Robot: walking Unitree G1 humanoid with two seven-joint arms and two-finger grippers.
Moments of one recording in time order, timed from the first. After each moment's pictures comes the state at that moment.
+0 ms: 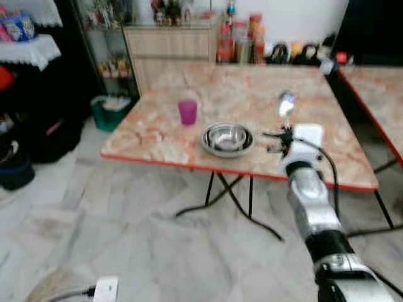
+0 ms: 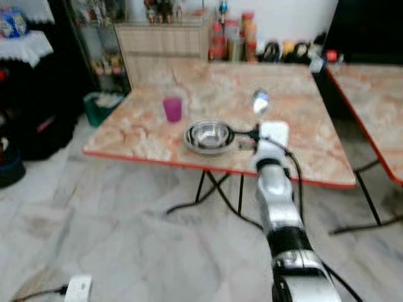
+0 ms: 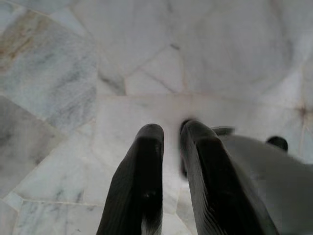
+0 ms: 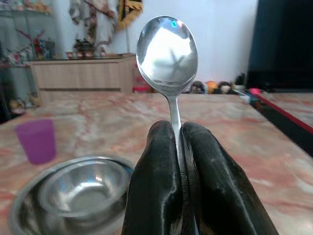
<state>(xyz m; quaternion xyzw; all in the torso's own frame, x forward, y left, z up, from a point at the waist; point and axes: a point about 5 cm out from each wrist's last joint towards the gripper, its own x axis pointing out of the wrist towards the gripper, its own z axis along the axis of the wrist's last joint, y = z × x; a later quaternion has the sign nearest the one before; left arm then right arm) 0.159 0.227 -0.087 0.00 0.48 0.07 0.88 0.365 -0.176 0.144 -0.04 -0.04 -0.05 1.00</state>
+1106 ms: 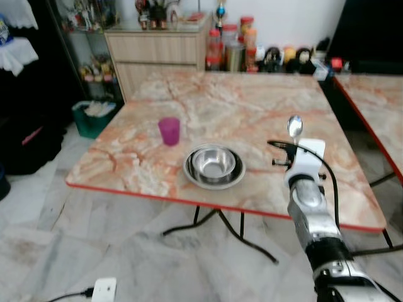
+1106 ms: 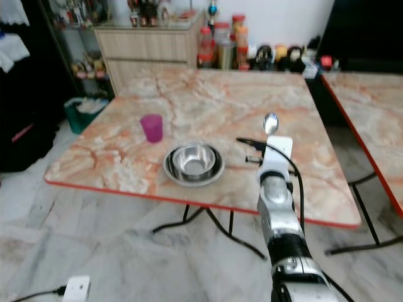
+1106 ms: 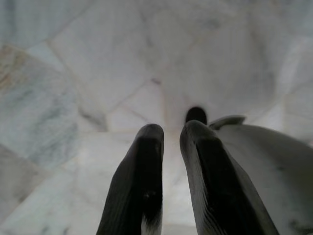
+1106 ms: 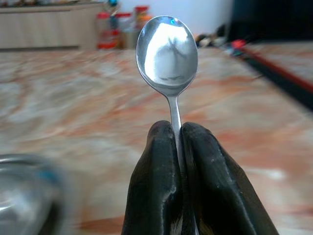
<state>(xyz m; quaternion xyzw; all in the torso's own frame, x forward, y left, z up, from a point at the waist) 0.156 0.232 -0.088 0.00 0.48 0.07 0.87 0.355 -0.171 0.103 -0.02 0.07 -0.08 0.99</state>
